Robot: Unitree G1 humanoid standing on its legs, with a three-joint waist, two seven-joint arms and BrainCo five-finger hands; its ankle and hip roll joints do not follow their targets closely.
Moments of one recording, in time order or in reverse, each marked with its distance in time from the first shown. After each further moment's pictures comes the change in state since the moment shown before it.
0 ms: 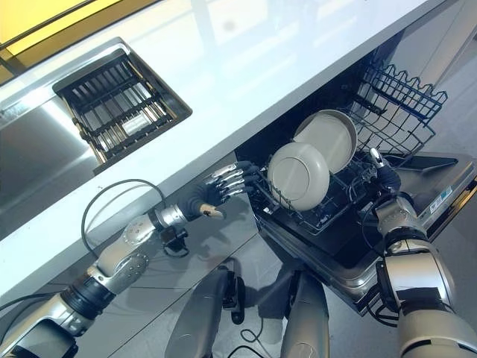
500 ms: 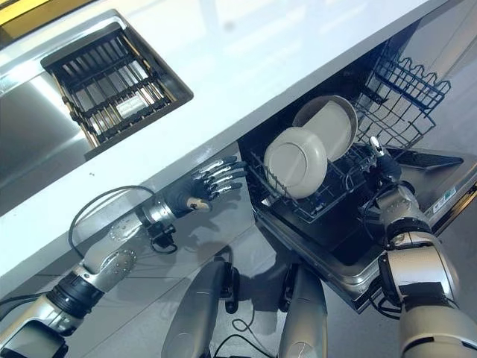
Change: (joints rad) left arm -0.009 0.049 0.036 -0.006 -0.059 0.051 -0.006; right arm -0.091 -0.031 0.041 -0.034 0.000 0.045 -0.022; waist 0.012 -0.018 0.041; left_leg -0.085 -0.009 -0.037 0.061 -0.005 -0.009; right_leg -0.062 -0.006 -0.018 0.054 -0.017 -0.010
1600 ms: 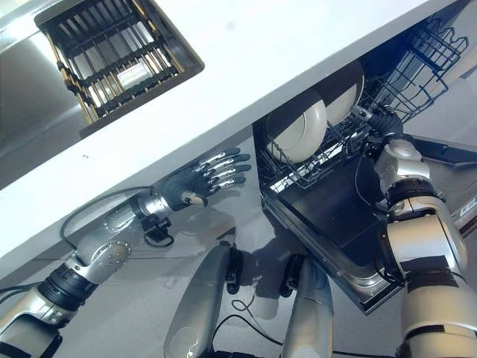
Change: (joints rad) left arm -0.040 0.005 -0.014 -0.061 -0.011 -0.008 -0.035; right arm -0.188 -0.022 0.169 -0.072 -0.668 0.069 -0.501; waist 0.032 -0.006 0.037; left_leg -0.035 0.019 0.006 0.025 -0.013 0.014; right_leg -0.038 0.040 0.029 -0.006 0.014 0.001
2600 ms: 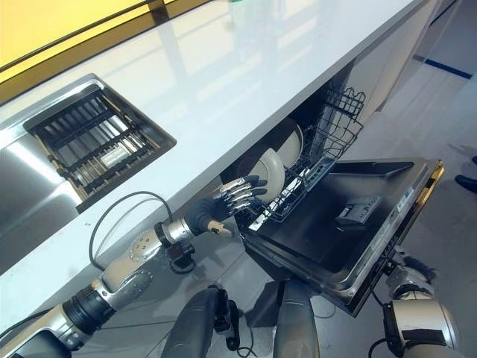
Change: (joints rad) left arm 0.086 -0.060 -0.151 -0.014 0.144 -0.119 0.131; right arm 0.596 0.091 -0.344 0.248 0.322 -0.009 -0.118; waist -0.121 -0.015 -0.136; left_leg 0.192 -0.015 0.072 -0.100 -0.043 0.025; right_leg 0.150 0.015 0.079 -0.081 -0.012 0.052
